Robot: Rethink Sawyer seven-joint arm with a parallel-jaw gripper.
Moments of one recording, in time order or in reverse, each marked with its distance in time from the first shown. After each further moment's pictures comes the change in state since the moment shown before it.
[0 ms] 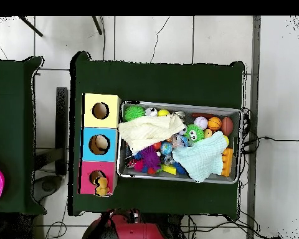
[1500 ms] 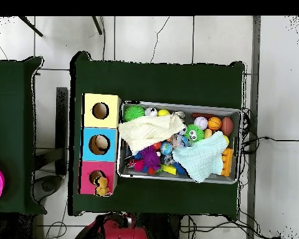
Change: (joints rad) arm 0.128 0.025 -0.065 -0.007 0.019 0.000 0.000
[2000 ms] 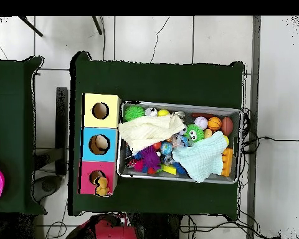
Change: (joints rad) arm 0.102 0.053 -0.030 -0.023 0.074 0.000 0.000
